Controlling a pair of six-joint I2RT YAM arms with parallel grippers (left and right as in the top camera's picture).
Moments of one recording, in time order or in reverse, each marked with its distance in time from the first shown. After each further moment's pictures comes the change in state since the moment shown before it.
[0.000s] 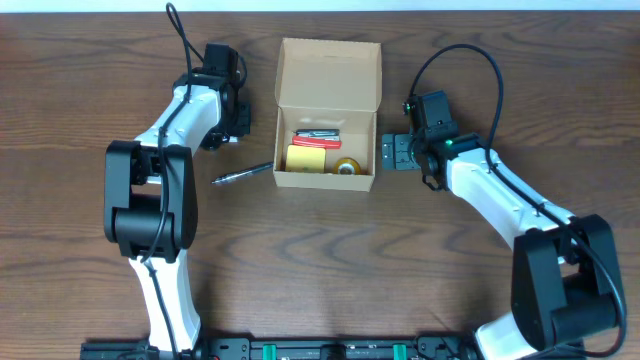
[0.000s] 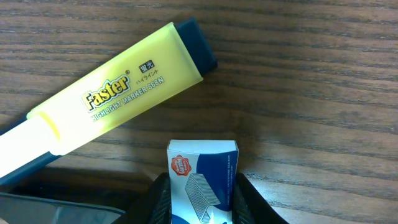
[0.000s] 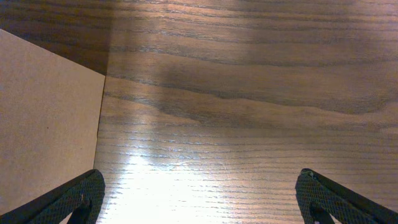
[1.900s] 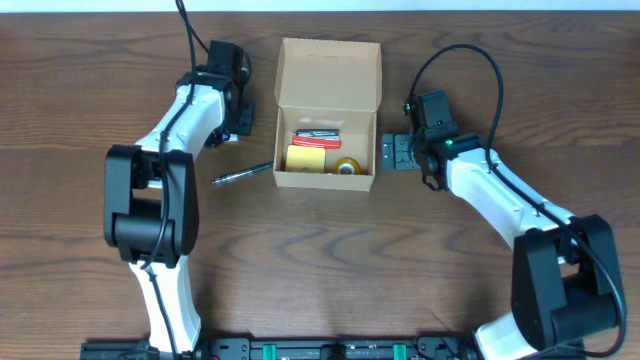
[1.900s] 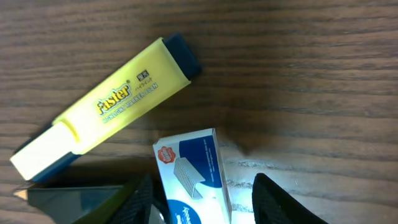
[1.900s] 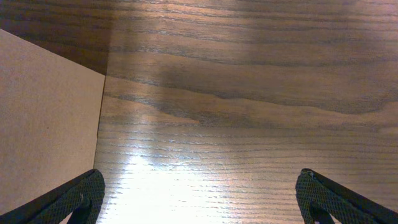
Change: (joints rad) left arm -0.024 -0.028 0.000 -0.006 -0.045 0.071; right arm 0.000 0.000 0.000 0.000 0.000 0.000
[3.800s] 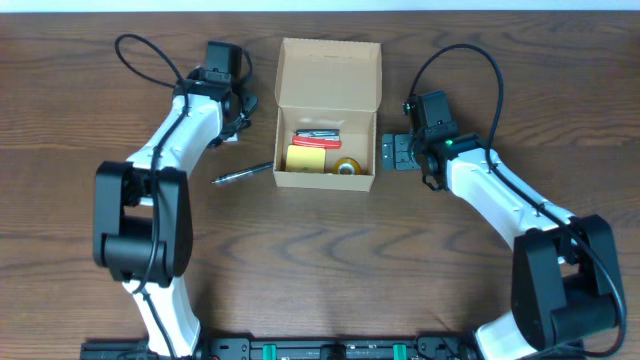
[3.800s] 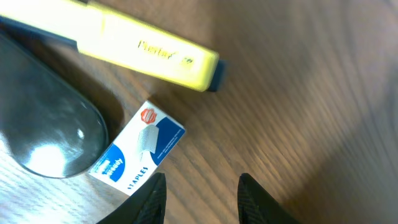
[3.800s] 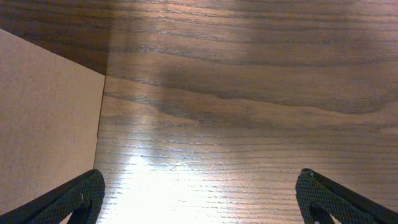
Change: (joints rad) left arm -0.013 -0.134 -0.101 0.131 0.043 -0.935; right arm 0.000 0.000 0.000 0.000 0.000 0.000
